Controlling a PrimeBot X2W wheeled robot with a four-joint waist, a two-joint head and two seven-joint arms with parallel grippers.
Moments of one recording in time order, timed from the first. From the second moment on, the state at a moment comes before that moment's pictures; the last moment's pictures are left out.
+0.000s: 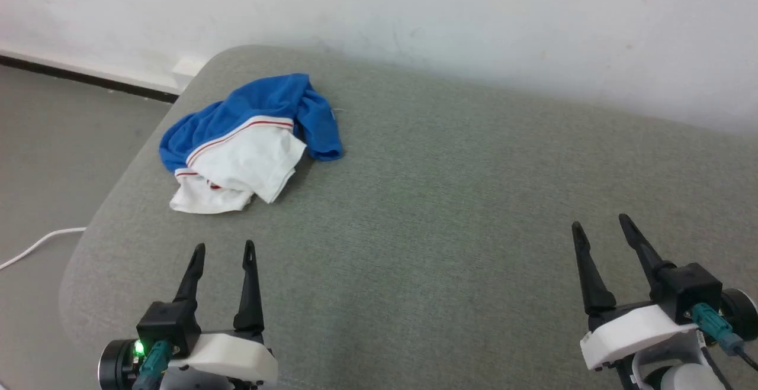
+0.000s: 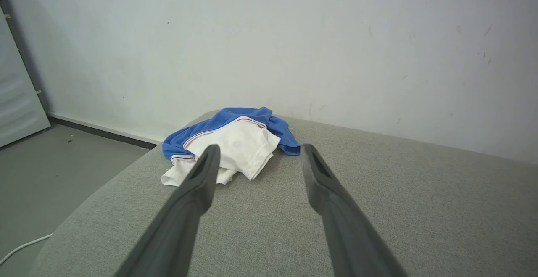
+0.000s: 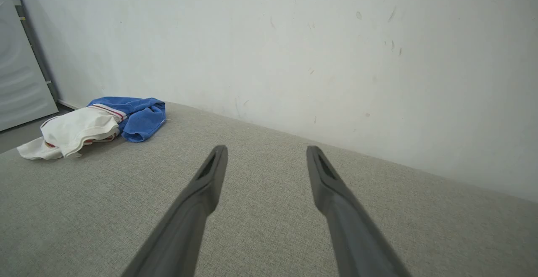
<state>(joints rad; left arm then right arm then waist) 0.06 0.06 -0.04 -0.02 -0.11 0.05 -0.15 0.00 -0.05 -0.02 0.06 0.03 0.13 -0.15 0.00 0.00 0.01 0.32</state>
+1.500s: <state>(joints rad) 0.10 0.06 -0.06 0.00 -0.17 0.06 -0.25 0.00 -0.05 0.02 0.14 0.06 0.13 -0.24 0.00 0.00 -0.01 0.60</state>
